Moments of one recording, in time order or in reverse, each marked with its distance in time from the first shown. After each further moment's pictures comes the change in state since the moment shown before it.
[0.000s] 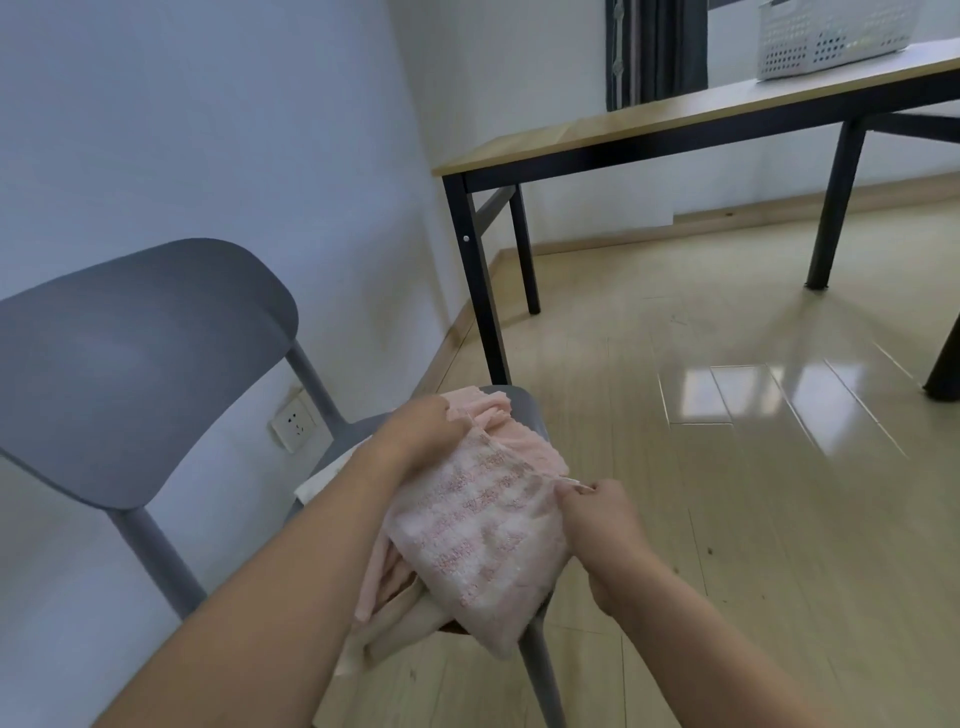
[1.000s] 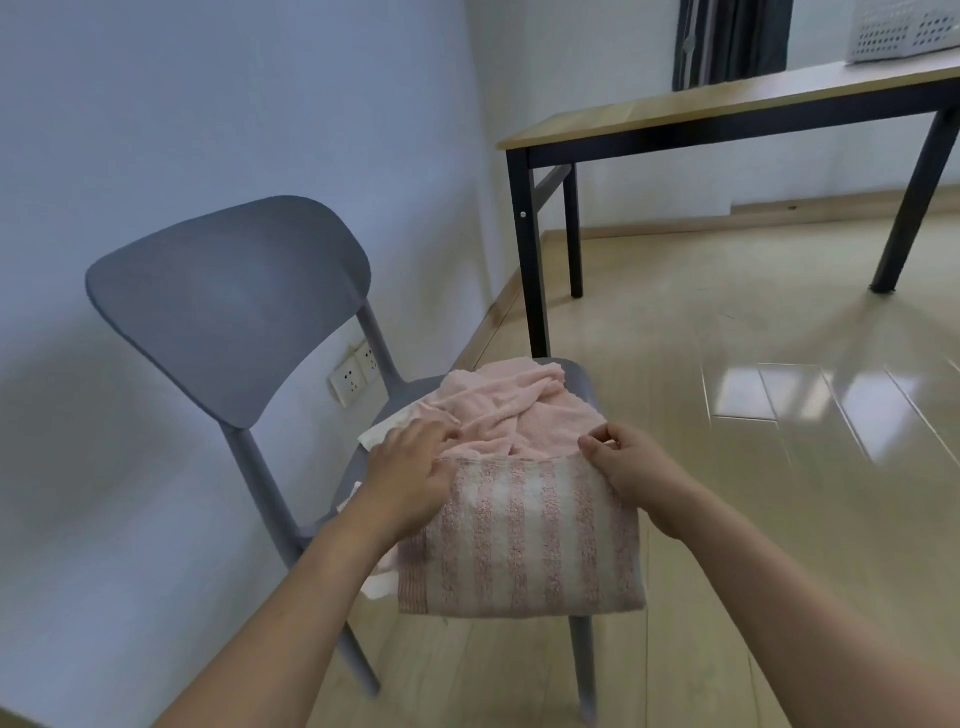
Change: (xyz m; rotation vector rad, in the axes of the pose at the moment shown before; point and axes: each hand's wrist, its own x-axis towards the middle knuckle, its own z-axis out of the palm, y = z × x) left_hand -0.118 -0.068 0.020 -0.136 0.196 0.023; right_hand 0.017 -0.008 0.007 -0.337 -0.269 -0.186
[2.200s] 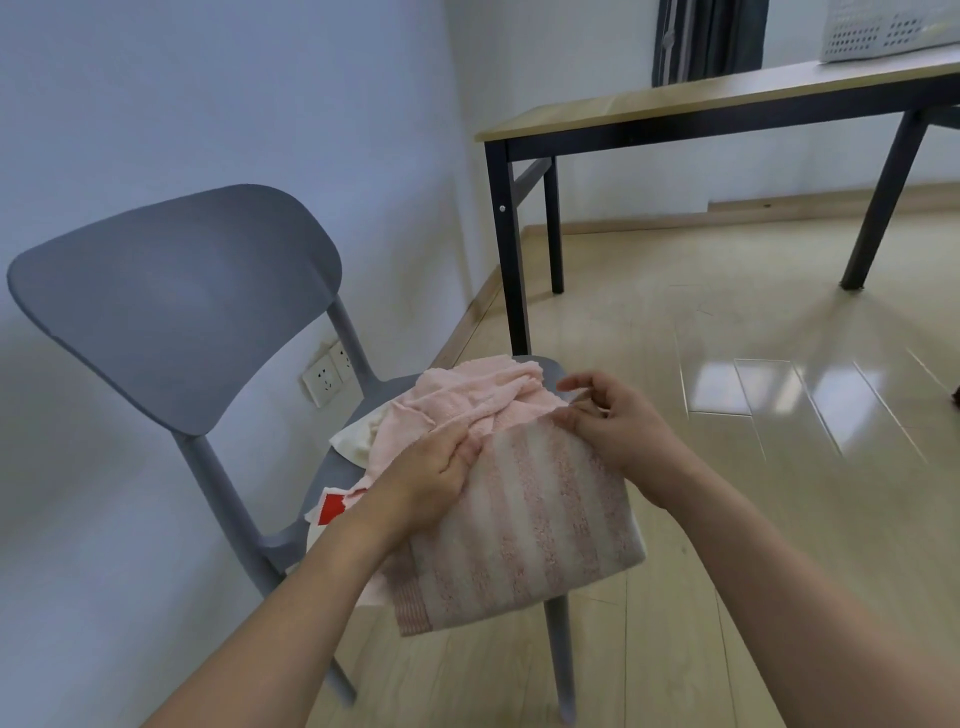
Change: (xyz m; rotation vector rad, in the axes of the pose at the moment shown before) left_hand 0.014 0.031 0.012 -0.294 -0.156 0.109; right_hand -0.003 -0.030 -0.020 0.071 0.005 -0.250
